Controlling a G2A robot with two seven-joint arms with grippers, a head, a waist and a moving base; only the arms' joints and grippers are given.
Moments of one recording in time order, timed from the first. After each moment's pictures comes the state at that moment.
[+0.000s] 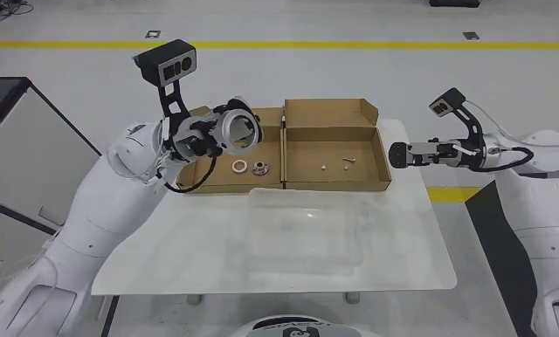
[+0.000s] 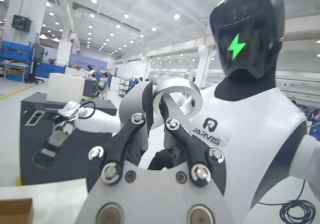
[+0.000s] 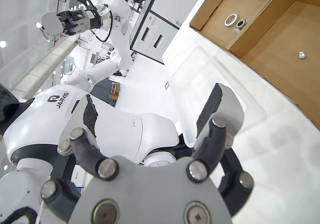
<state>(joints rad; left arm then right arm) 0.88 -0.95 -0.96 -1.71 -0.74 -1.01 -0.81 -1.11 -0.83 1.44 -1.37 0.61 -0.28 1.54</state>
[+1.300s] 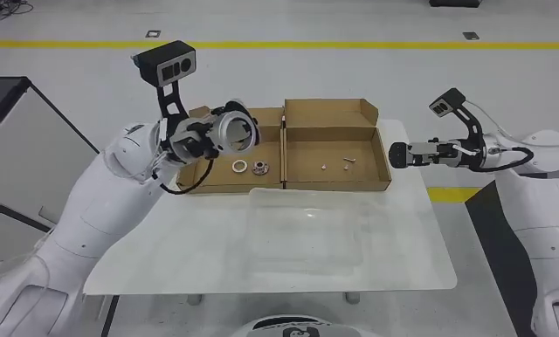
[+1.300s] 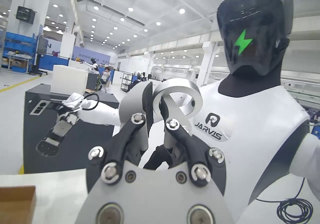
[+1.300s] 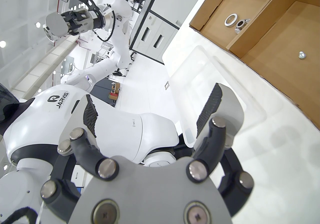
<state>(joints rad) 0.86 -0.92 -0.92 -1.76 -0.85 -1.01 -0.81 -1.11 -0.83 1.44 -1.37 0.61 -0.28 1.54</state>
